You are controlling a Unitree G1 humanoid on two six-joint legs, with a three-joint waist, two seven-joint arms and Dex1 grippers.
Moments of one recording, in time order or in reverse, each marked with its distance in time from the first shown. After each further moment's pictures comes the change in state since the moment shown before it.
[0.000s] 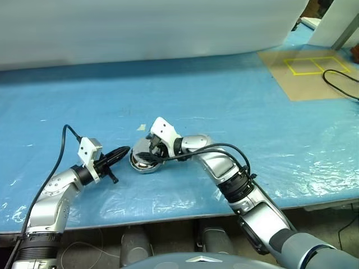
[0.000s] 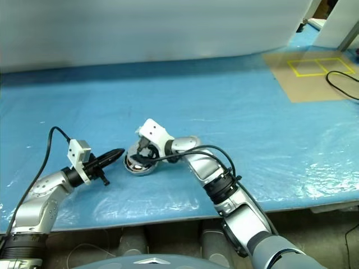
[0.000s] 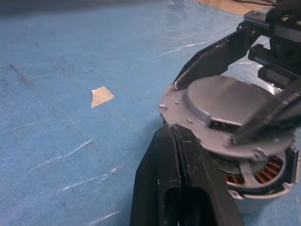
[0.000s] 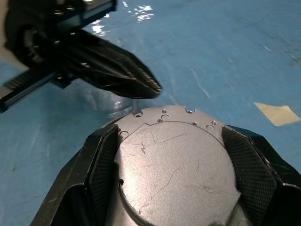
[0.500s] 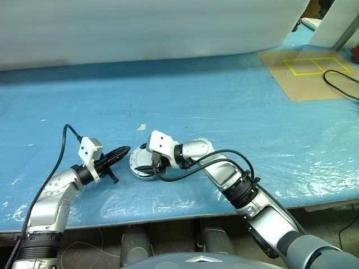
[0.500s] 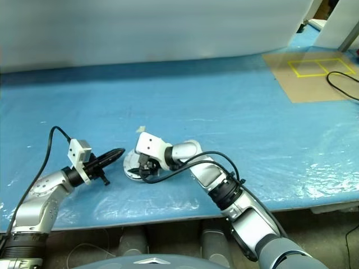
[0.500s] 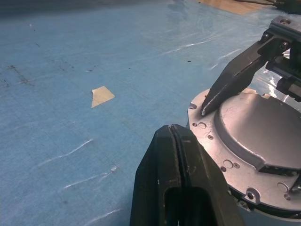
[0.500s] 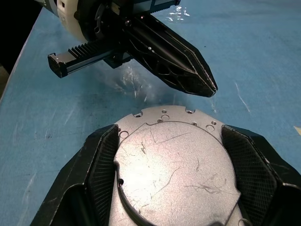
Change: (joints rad) left arm -0.001 0.000 0.000 0.001 0.006 0.000 -0.002; right arm 0.024 -0.060 0.067 -0.006 -0.042 -0.166 0.083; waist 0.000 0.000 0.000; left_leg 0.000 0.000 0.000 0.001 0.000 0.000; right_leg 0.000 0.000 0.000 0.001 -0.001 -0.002
